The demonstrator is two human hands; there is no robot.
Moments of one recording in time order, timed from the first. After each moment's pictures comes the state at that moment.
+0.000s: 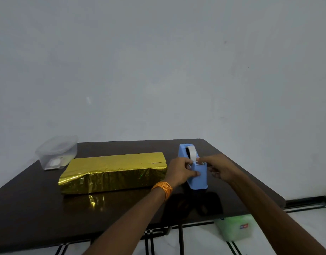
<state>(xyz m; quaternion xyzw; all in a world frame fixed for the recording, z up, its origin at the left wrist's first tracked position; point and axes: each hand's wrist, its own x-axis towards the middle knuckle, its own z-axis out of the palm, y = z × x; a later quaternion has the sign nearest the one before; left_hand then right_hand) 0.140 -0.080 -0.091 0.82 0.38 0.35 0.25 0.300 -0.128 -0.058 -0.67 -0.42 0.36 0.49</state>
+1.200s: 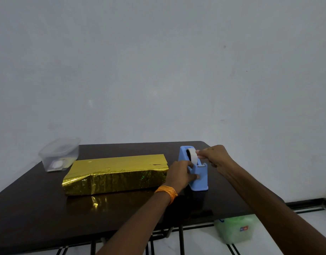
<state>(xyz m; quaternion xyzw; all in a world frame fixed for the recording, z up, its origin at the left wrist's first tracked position) 0.141 -0.087 -0.091 0.82 0.42 0.32 0.20 0.277 -0.130 -0.025 -0.67 -0.43 0.26 0.54</state>
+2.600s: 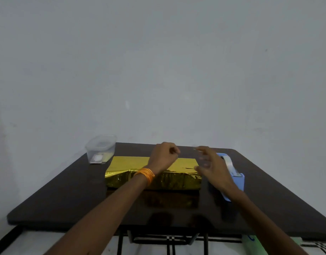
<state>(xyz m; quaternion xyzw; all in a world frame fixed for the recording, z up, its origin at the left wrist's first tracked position) -0.013 -0.061 -0.033 0.78 0.45 0.41 0.13 0.184 -0.126 -0.056 -0.50 -0.70 0.10 0.49</state>
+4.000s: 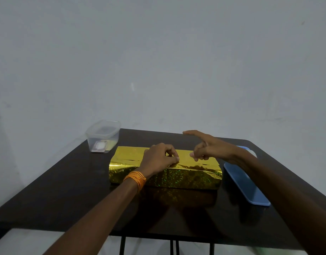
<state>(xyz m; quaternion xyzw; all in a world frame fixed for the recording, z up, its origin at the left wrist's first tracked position) -0.065 -0.017 -0.083 0.77 0.49 0.36 0.16 0.151 -0.047 -0.008 -0.48 -0.78 0.33 0.22</state>
